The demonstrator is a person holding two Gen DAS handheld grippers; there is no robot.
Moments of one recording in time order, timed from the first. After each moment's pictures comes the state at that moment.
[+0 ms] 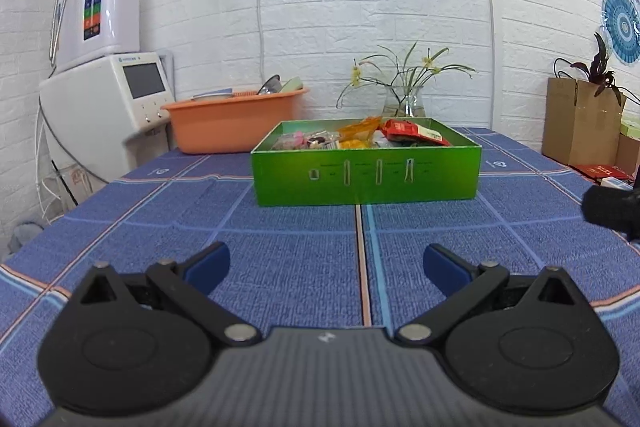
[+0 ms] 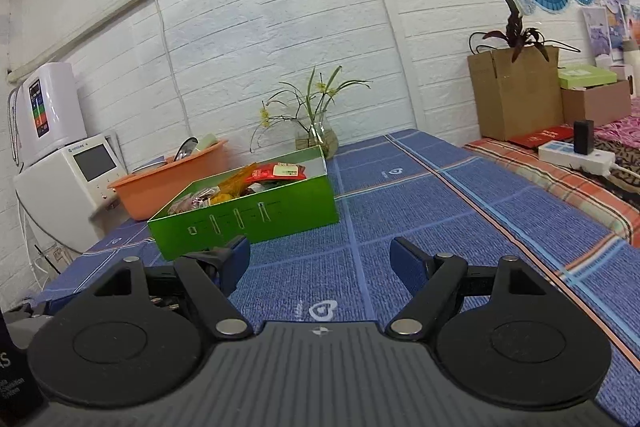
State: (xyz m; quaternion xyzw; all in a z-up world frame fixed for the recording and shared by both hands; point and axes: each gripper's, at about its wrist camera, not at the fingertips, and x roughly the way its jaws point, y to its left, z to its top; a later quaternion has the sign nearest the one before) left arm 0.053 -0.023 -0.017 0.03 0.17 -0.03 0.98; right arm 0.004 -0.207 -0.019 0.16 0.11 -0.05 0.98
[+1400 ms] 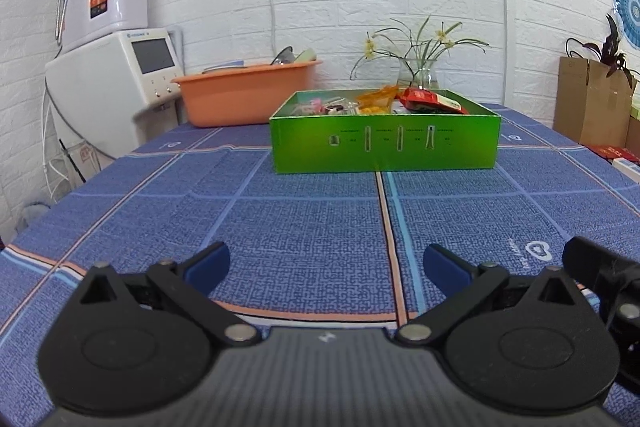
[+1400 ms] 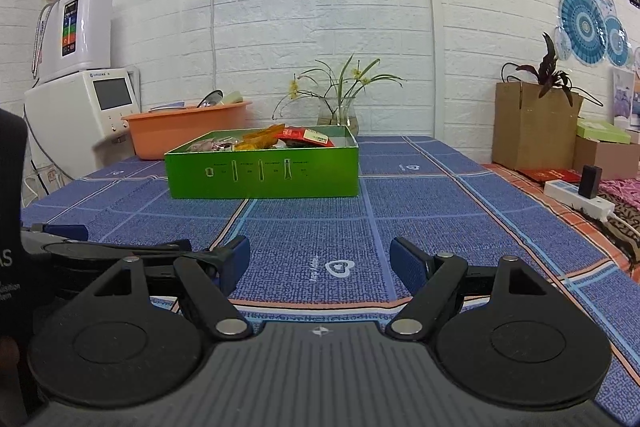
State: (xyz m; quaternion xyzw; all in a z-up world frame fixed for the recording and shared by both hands) left arm 0.055 -0.009 -0.025 0.03 0.20 -0.02 0.98; right arm -0.002 -0.166 -0.040 0.03 0.13 -0.04 0.99
